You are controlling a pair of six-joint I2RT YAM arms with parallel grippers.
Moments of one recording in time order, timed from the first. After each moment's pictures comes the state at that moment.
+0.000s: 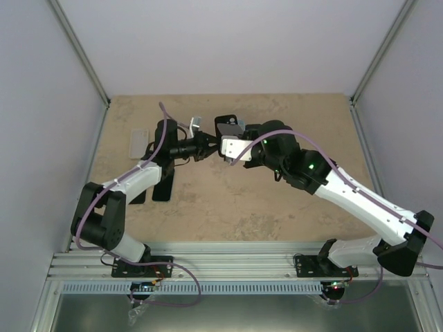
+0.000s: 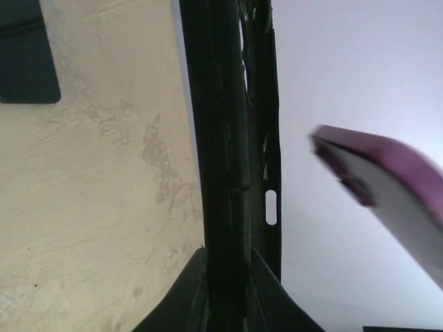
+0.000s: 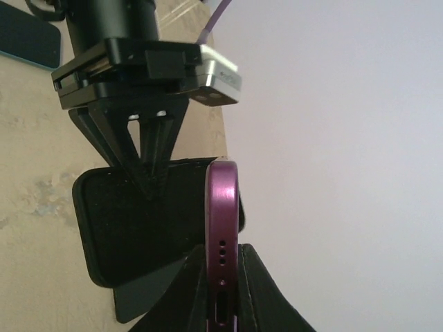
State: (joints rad) left arm -0.35 1.52 0.88 0.39 0.89 -1.14; right arm 0.91 1.30 1.35 -0.47 0.23 -1.00
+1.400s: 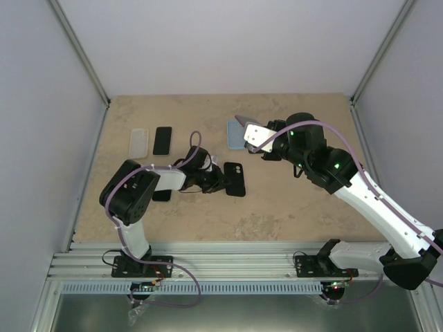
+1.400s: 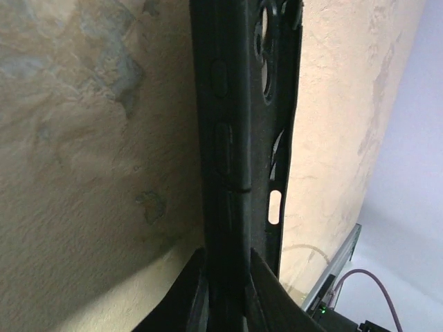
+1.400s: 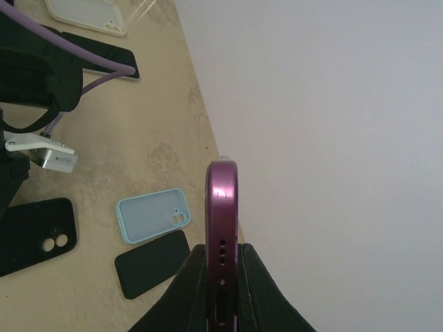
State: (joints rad) left arm -0.52 1.81 0.82 0.14 0.67 -0.94; right arm 0.77 1.19 1.36 -0.55 0.14 -0.89
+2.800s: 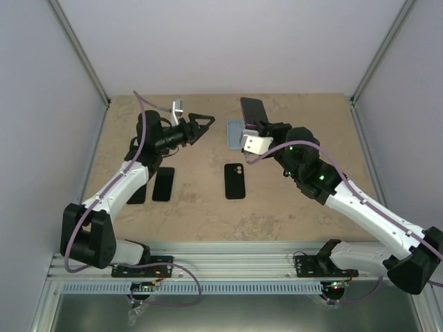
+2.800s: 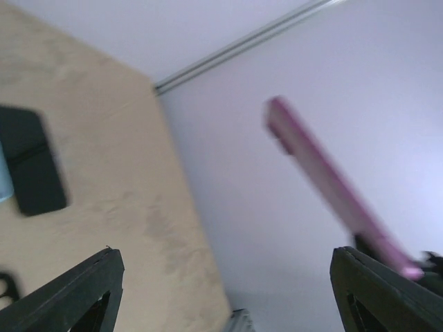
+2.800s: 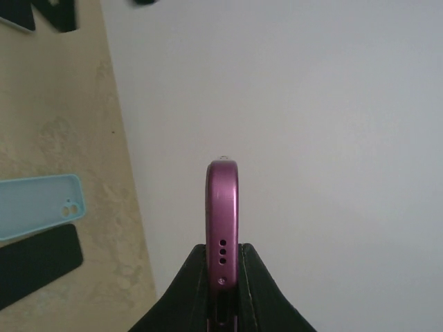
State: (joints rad) left arm -0.29 1.37 0.94 0.22 0.74 -0.95; right arm 0.78 1.15 1.09 -0.09 0.28 -1.17
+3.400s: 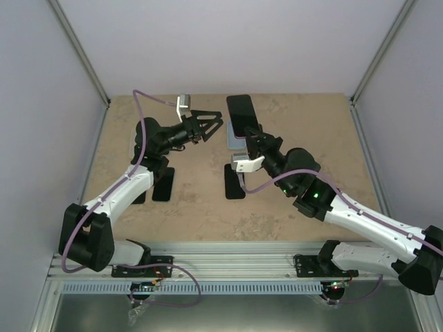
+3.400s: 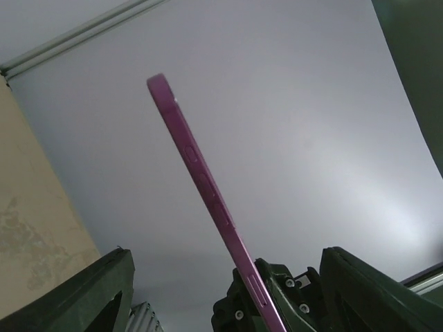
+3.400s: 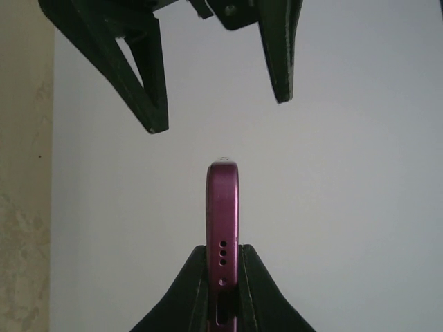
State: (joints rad) left arm -0.36 1.36 0.92 0.75 0.85 -1.37; right arm 0.94 1.07 0.90 0.26 0.35 -1.53
